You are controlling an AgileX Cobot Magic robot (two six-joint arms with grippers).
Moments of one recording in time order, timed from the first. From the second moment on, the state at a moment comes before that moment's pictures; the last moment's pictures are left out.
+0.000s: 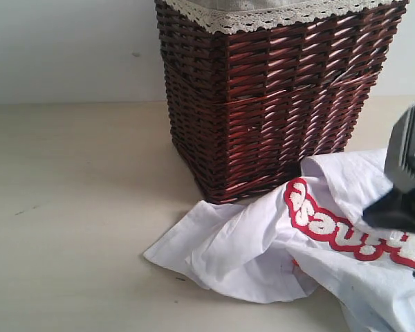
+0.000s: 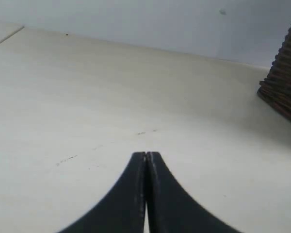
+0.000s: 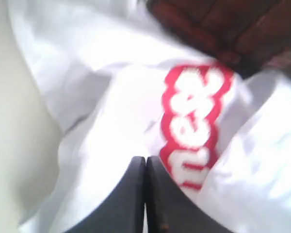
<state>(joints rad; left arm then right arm) 0.02 0.00 0.00 -0.05 0.37 -0.11 -0.01 1.24 -0.59 0.73 0.72 -1.63</state>
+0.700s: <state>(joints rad) 0.02 0.00 0.00 -0.05 0.37 -0.11 0.26 1.67 -0.55 0.77 0.67 -1.64</state>
